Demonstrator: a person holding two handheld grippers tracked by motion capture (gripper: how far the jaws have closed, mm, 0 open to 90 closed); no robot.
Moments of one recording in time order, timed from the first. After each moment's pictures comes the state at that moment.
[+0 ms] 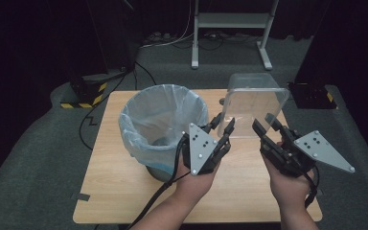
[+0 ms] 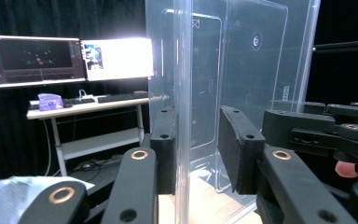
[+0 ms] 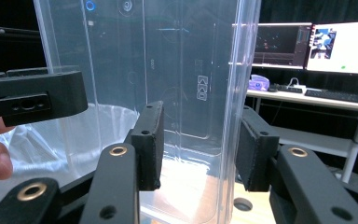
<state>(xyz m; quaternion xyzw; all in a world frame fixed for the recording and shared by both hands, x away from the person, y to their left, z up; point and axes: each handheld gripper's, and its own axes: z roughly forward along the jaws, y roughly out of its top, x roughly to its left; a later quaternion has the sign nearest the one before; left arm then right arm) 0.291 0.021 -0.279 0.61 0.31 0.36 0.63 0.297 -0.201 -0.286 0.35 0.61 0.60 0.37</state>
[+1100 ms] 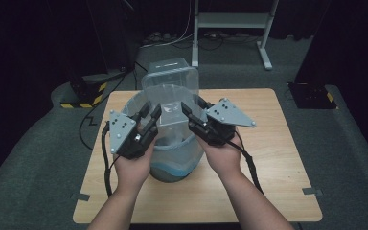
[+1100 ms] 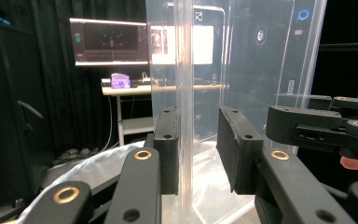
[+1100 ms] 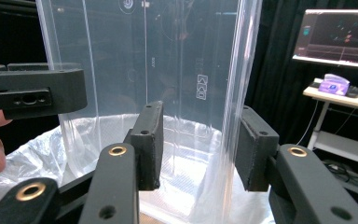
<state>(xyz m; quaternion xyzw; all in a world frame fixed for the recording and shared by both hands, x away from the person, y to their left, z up) 0.311 0.160 -0.281 0.58 0.40 0.40 0.59 0.360 -0.058 -0.279 0.29 0.67 0.60 0.31</state>
